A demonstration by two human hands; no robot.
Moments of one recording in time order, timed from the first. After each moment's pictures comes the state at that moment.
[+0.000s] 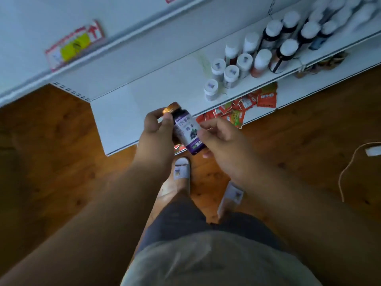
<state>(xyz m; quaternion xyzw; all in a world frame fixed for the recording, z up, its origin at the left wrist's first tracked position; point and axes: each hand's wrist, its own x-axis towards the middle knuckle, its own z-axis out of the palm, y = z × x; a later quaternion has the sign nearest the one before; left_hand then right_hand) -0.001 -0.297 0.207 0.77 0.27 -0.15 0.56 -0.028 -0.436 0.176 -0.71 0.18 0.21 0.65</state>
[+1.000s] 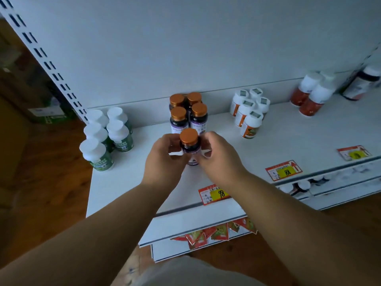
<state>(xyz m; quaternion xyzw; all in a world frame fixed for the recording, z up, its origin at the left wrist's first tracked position) 0.165 -0.095 0.348 0.84 0.07 0.05 0.53 0.178 -0.242 0.356 -0.91 -0.06 0.01 0.40</state>
